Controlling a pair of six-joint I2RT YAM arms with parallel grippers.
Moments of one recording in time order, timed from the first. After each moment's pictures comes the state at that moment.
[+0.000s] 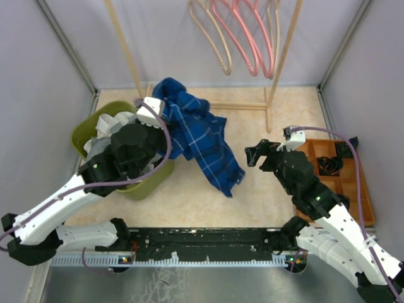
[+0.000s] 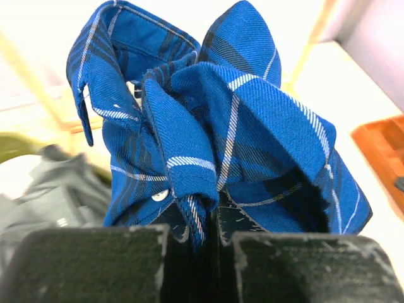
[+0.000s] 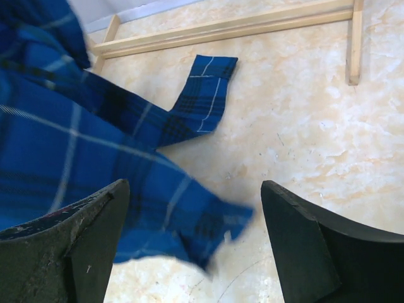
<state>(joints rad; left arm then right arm) -1.01 1.06 1.28 -0.40 -0.60 -0.17 0.66 0.61 0.73 -0.38 0.36 0.51</state>
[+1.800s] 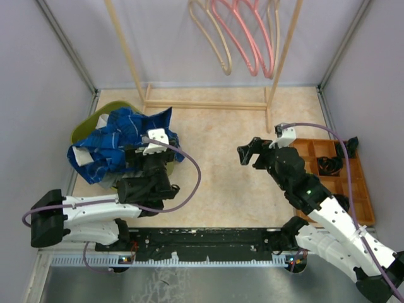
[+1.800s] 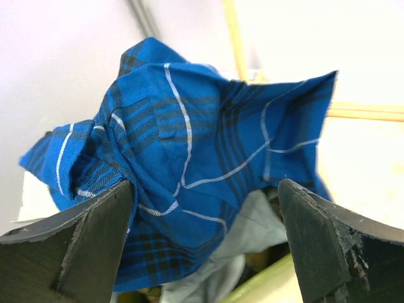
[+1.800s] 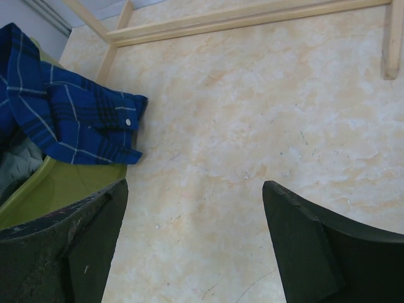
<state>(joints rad) -1.23 1.18 0.68 1.53 -1.58 1.26 0.66 0.68 0.70 -0.29 0.30 0.54</state>
